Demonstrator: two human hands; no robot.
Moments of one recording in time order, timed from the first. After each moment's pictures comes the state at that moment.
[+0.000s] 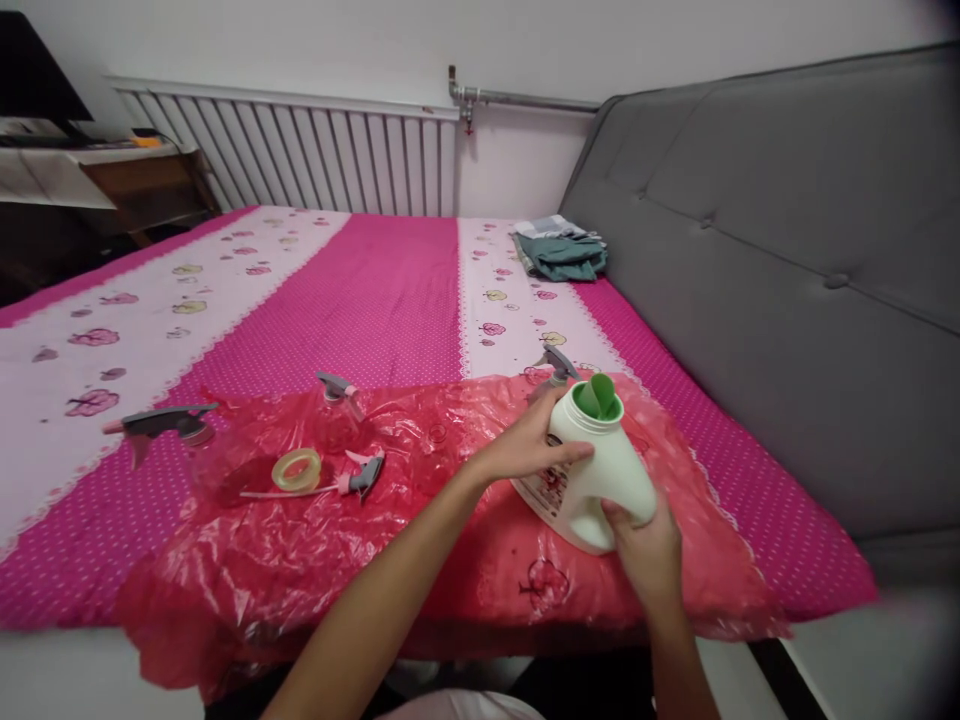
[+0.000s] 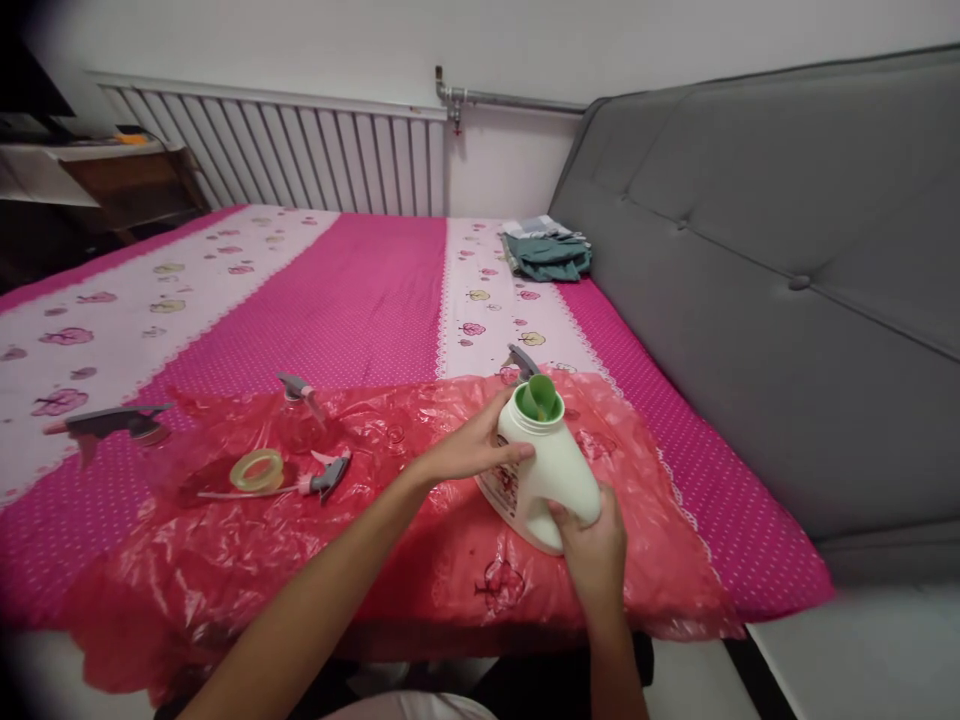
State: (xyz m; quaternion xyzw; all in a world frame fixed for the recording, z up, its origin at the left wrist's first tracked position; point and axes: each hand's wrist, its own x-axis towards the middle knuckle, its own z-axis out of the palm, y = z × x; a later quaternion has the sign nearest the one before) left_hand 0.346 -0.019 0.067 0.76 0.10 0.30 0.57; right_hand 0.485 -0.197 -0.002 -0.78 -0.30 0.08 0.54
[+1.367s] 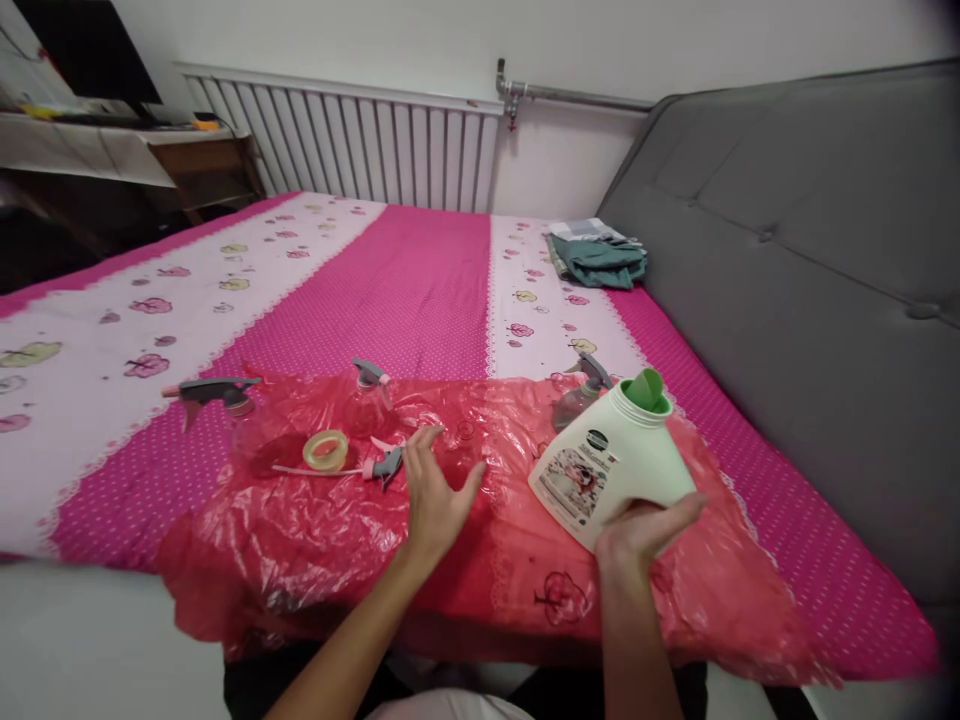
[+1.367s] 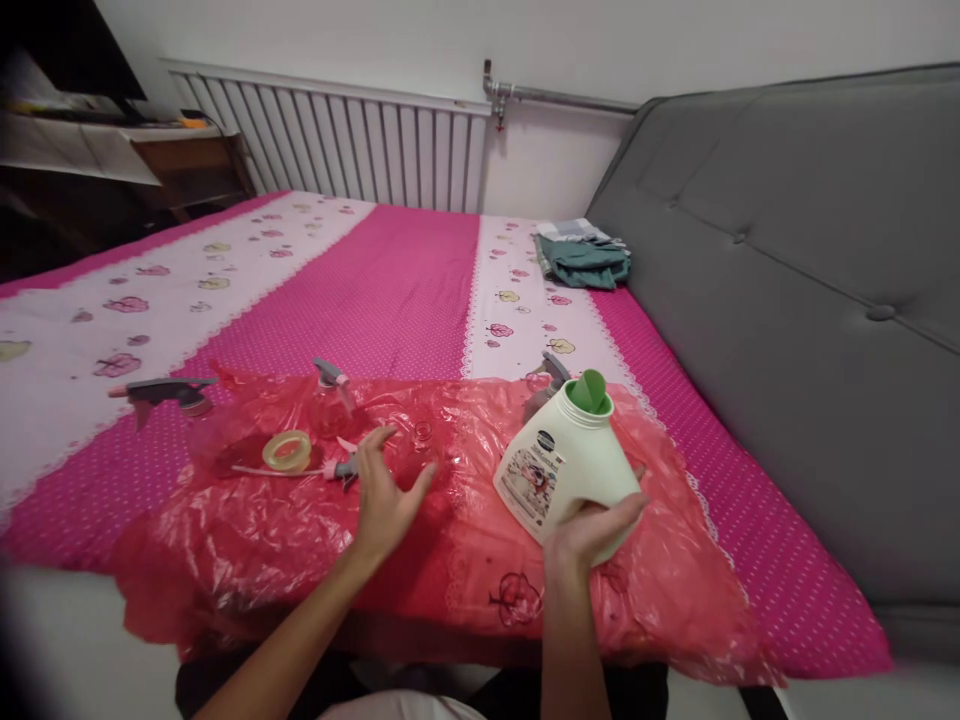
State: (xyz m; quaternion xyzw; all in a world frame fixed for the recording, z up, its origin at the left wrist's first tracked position) left_hand 0.216 -0.075 0.003 0.67 0.52 0.50 0.14; right_hand 0.450 -0.116 -0.012 -0.60 -0.20 0.11 0.77
